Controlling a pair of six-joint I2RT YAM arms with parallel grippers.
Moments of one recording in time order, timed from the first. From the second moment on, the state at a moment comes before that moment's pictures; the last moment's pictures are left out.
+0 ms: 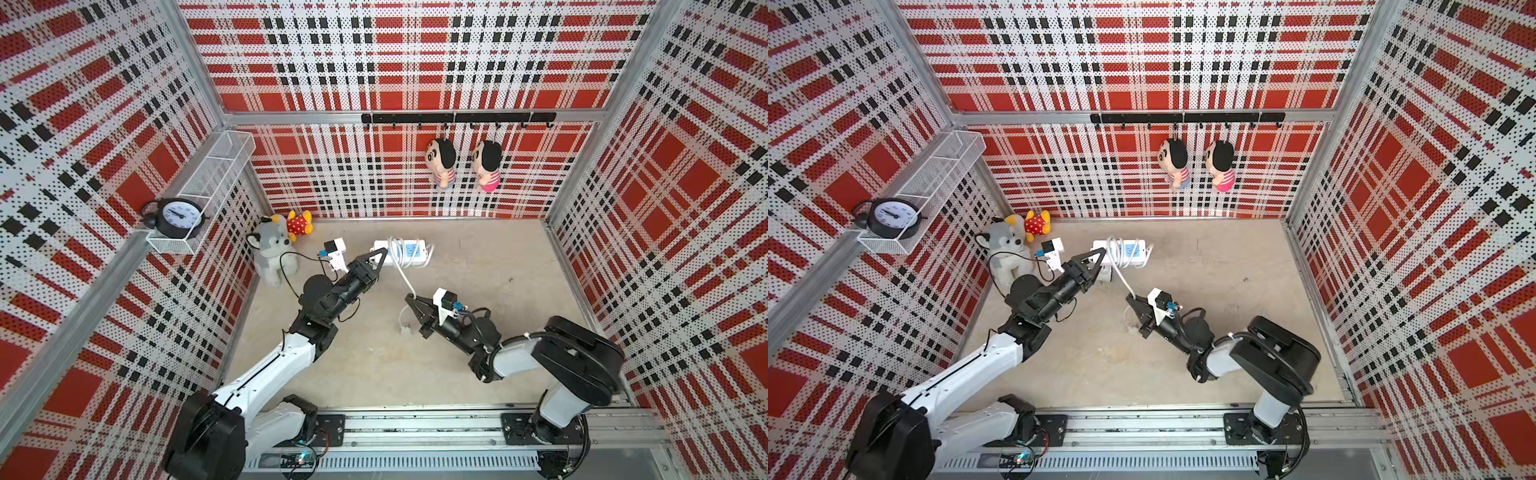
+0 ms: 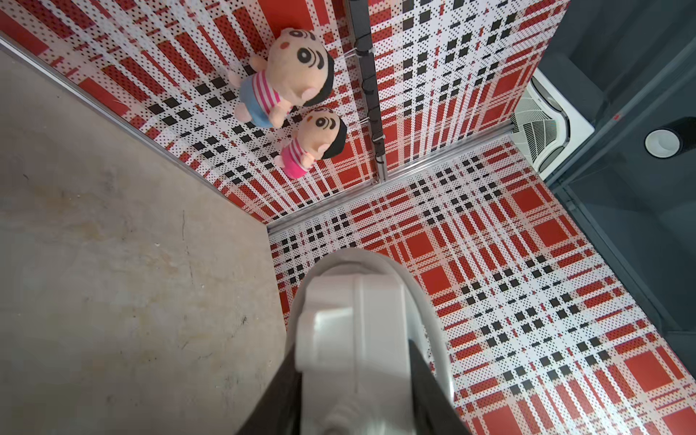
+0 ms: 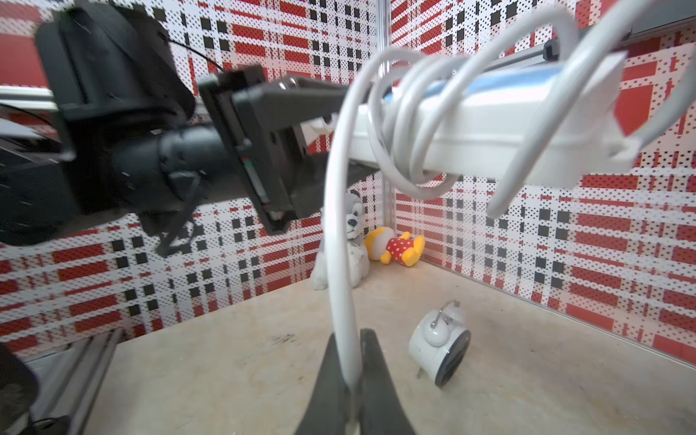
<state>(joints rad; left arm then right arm) -0.42 1.12 0.61 0.67 0.29 -1.26 0.90 1.59 0.42 1.48 -0.10 0.08</state>
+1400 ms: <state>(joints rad) -0.56 1.12 0.79 0.83 0.46 -1.10 0.36 1.44 1.03 -0.28 -0.30 -0.29</state>
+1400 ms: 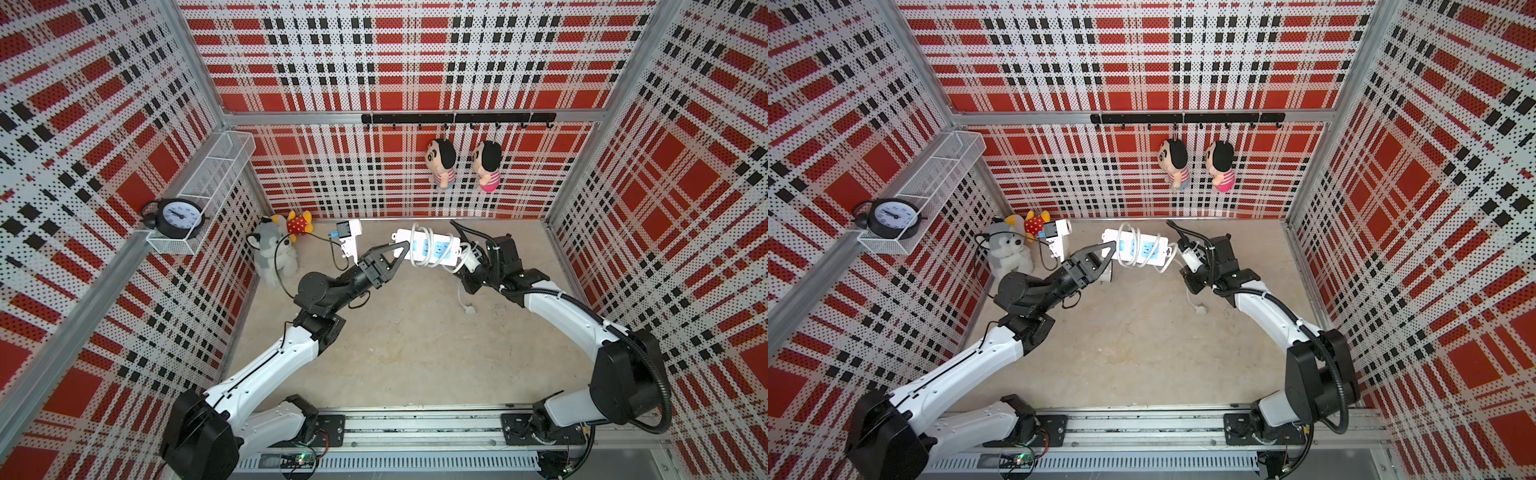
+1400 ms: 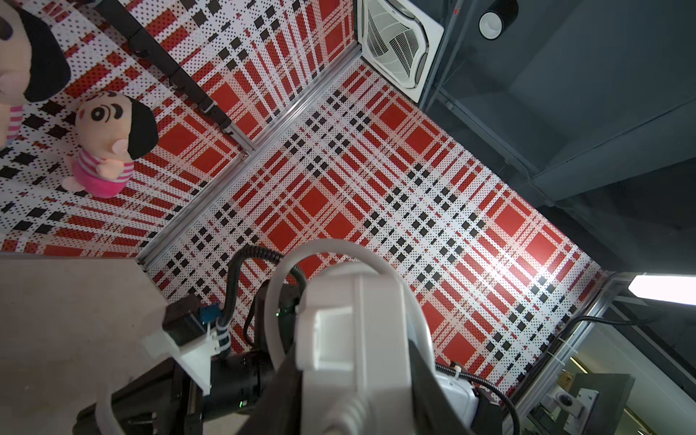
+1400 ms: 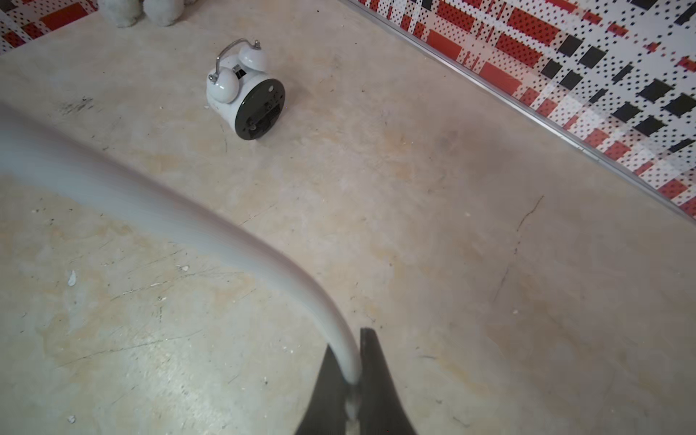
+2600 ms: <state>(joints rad) -0.60 1.10 0.79 0.86 0.11 -1.09 0.99 1.33 0.61 0.85 -0.26 -0.09</state>
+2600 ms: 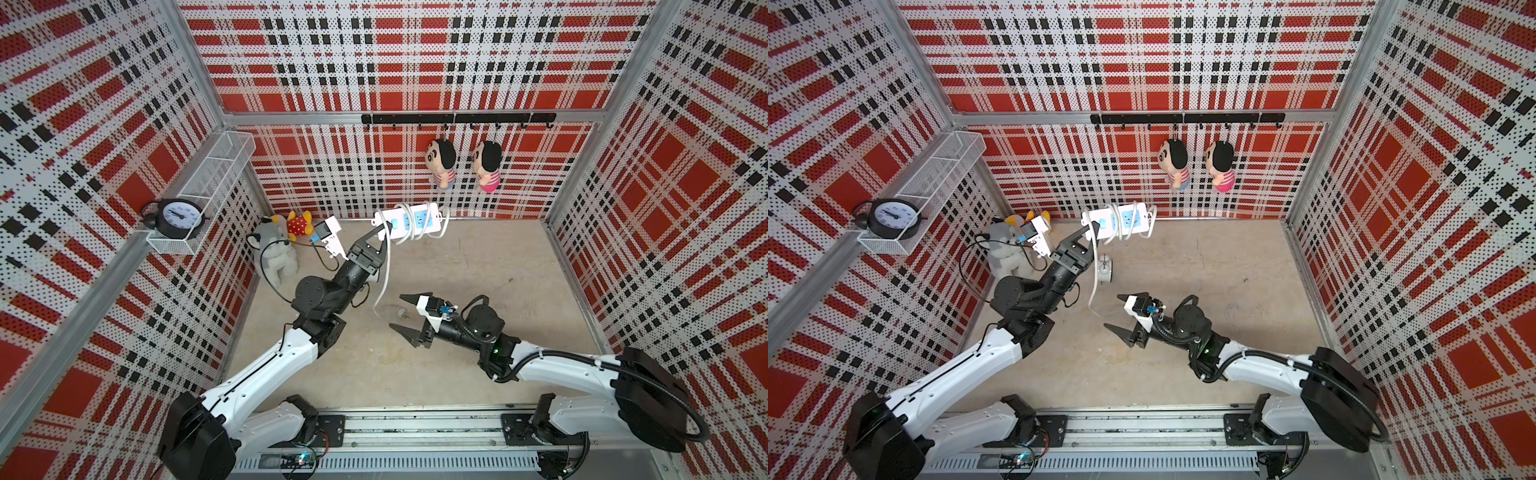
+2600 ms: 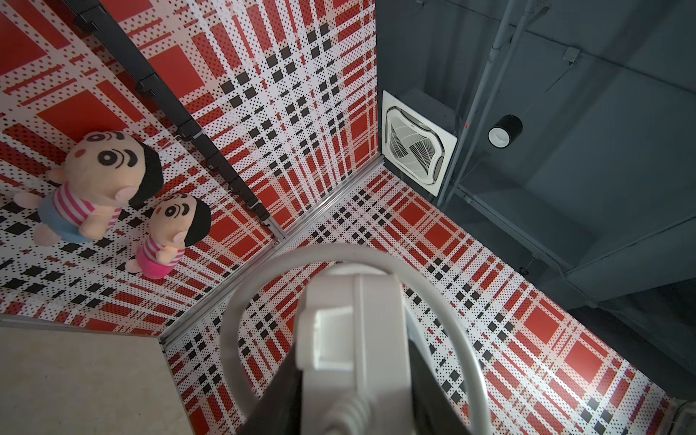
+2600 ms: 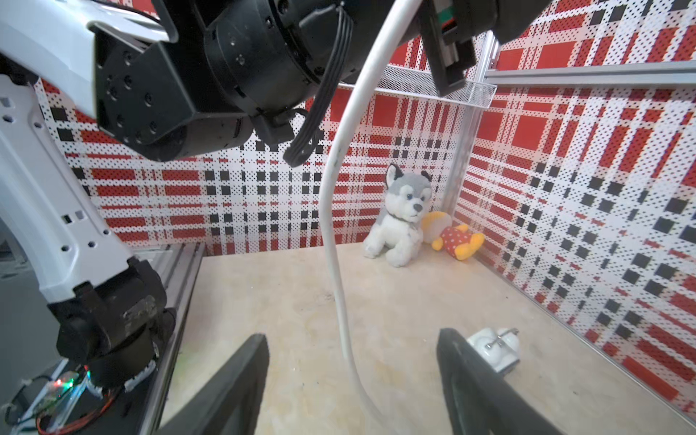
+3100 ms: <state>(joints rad) -0.60 1.19 1.02 0.83 0.13 -1.03 1.06 1.48 0.87 0.96 -0.14 -0.03</state>
